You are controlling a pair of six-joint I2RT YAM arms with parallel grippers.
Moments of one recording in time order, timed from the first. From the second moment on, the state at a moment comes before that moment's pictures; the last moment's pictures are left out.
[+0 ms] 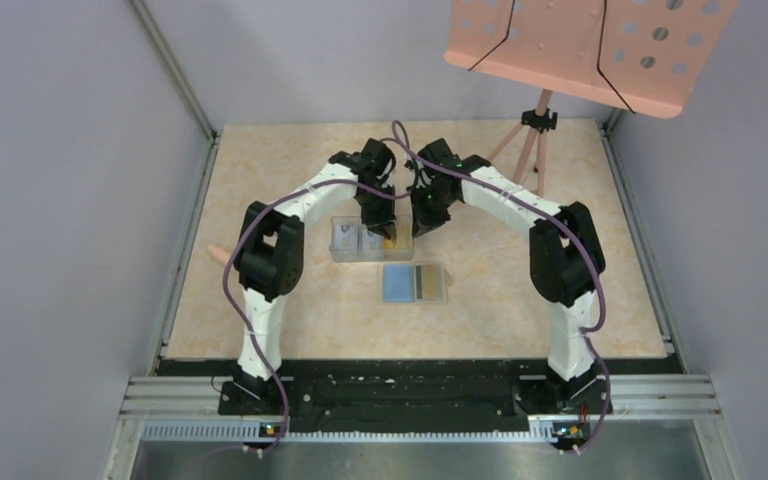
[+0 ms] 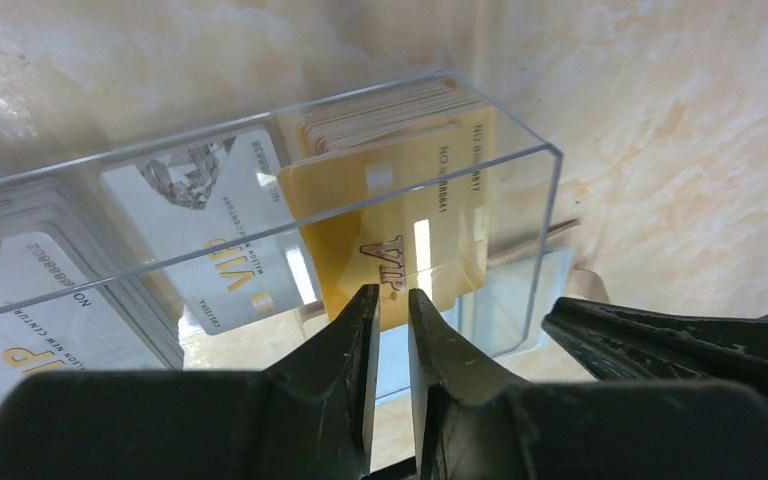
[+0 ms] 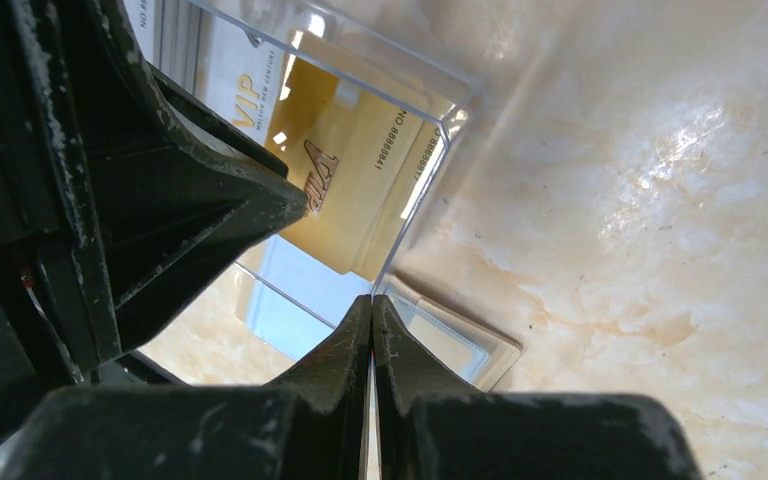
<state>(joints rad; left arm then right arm) -0.50 2.11 1.76 -0.87 0.26 -0.49 0.57 2.02 1.68 -0.77 -0.28 0.27</state>
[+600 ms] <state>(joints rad) -0.47 2.02 1.67 -0.85 0.25 -0.50 0.56 2.01 1.65 -0.72 -0.37 0.28</state>
